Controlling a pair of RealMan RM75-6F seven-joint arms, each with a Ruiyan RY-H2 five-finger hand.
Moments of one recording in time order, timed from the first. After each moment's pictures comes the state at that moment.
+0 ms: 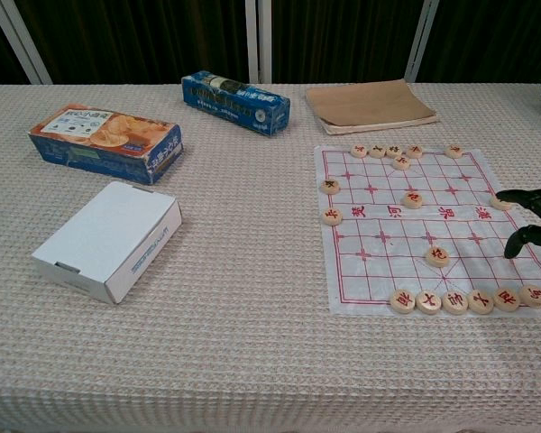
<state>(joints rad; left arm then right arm) 0.01 -0.98 0.02 -1.66 1.65 1.63 -0.10 0.20 -1.46 -0.06 -1.43 -1.63 1.27 -0.42</state>
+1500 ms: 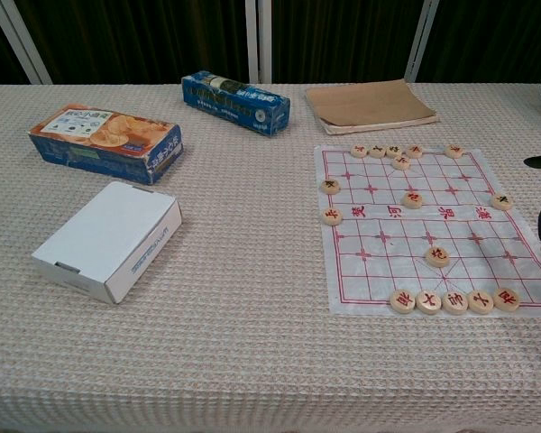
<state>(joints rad) 0.01 -0.97 0.02 -1.66 1.65 1.64 -0.11 0.21 -1.46 -0.01 -1.37 -1.57 1.30 -0.37</state>
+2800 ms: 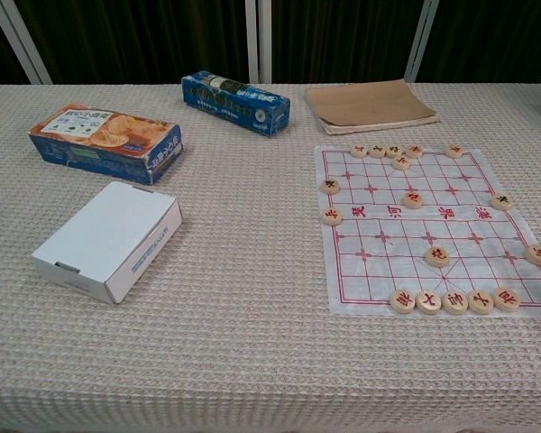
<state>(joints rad) 0.01 -0.98 0.02 -1.67 1.64 1.63 -0.10 0.12 -1.37 -0.04 -1.30 -1.62 1.53 -0.10</state>
